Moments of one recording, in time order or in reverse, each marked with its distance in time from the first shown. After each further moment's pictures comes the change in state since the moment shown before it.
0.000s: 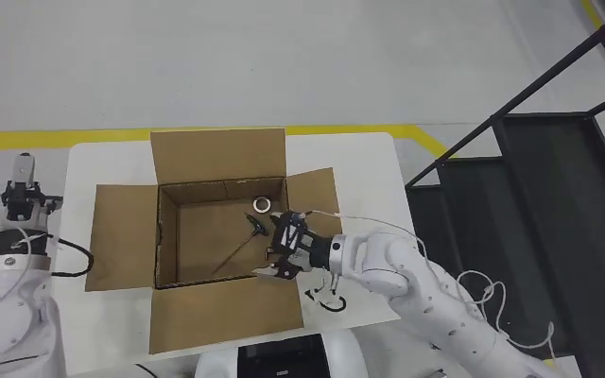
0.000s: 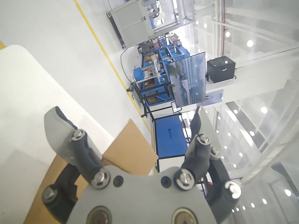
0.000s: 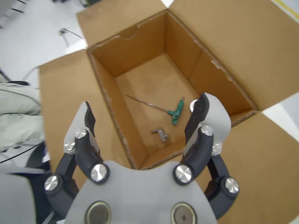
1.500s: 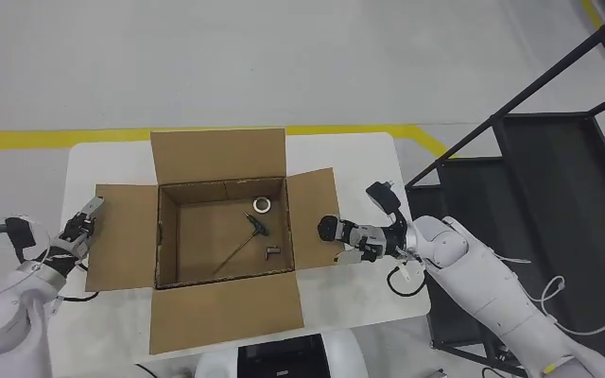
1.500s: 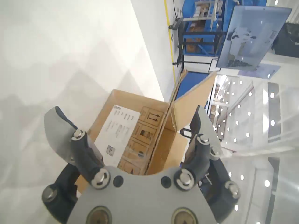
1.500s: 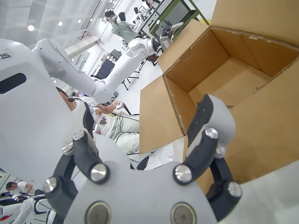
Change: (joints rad) left arm -0.036 0.060 -0.028 0.239 -0.018 0.110 -0.572; right arm 0.073 0.217 0.006 0.360 1.112 -0.420 0.253
